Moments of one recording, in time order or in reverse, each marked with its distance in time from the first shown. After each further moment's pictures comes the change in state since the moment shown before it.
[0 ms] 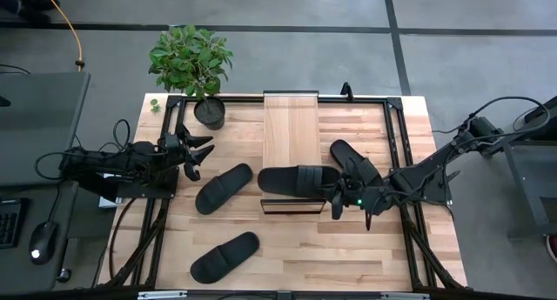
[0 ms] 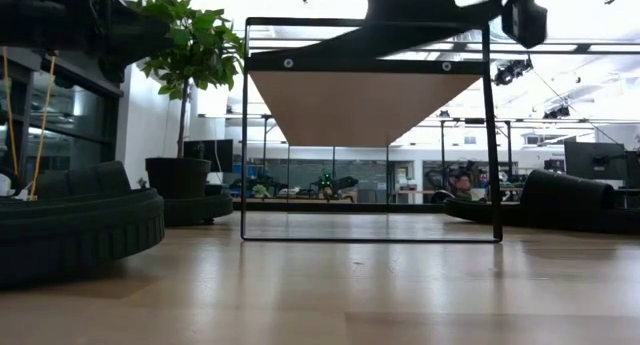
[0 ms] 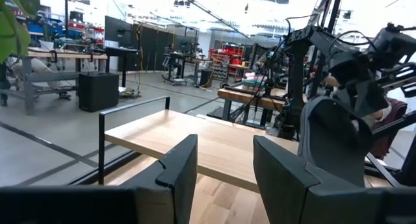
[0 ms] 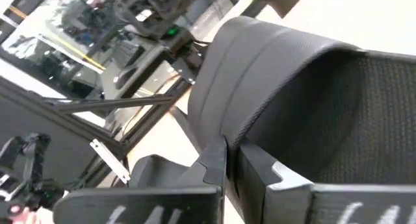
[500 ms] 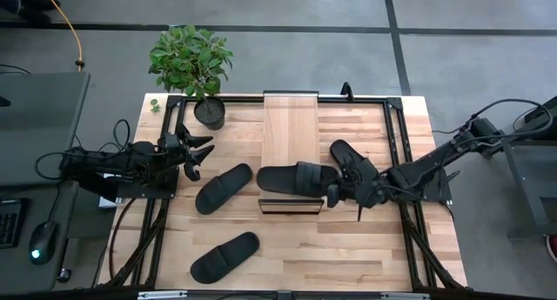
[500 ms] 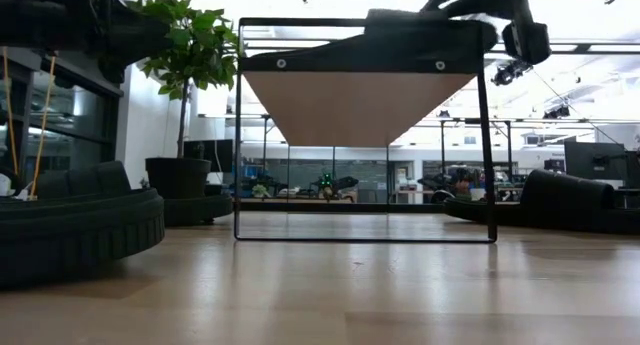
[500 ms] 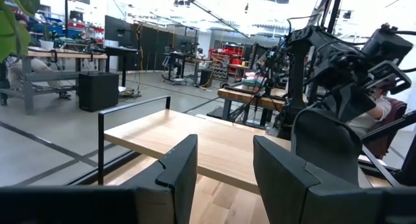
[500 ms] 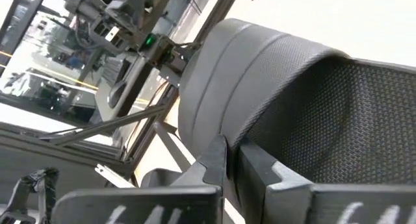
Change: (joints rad) left arm 0.000 0.000 0.000 -0.001 0.000 0.000; right arm -0.079 0.000 0.000 -0.049 -0.068 0.212
